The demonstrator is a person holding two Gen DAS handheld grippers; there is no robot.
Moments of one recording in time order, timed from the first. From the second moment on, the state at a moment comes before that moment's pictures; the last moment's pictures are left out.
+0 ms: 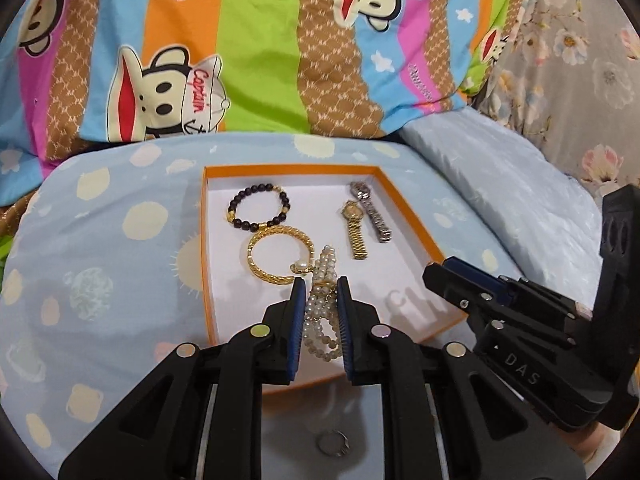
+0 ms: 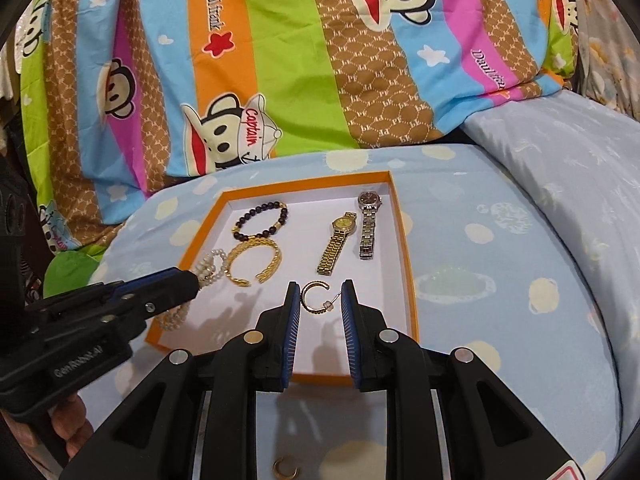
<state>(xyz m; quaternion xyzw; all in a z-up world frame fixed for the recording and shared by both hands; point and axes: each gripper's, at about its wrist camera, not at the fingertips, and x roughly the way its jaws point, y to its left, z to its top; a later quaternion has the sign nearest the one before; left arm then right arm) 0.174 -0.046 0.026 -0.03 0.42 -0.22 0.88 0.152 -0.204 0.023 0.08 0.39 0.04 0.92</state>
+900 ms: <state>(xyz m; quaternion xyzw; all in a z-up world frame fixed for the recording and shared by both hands) 0.193 -0.022 0.007 -0.05 0.42 -0.17 0.89 0.174 -0.212 -0.002 0.08 0.40 0.02 0.91</state>
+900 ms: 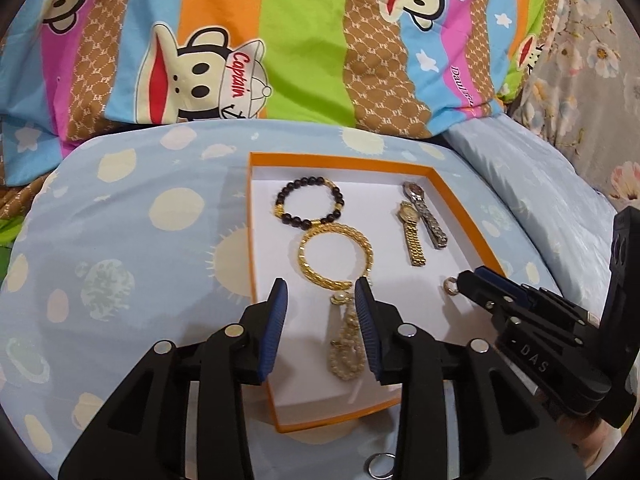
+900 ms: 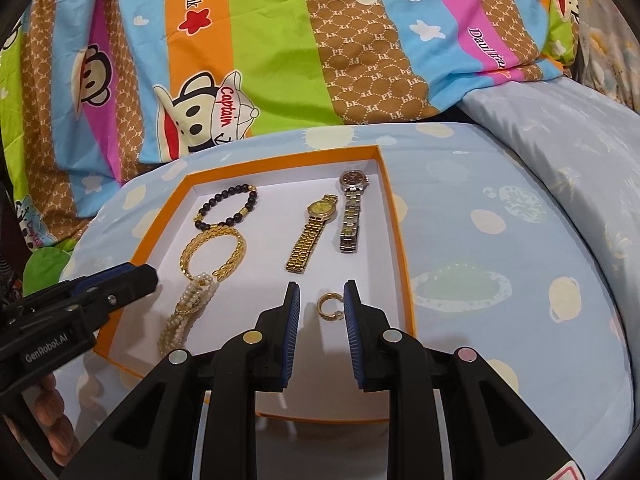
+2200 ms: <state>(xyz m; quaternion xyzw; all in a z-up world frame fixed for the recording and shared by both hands) 0.071 0.004 0.006 -0.06 0.45 -0.18 0.87 0.040 -0.169 -0.017 0.06 0.43 0.04 0.90</state>
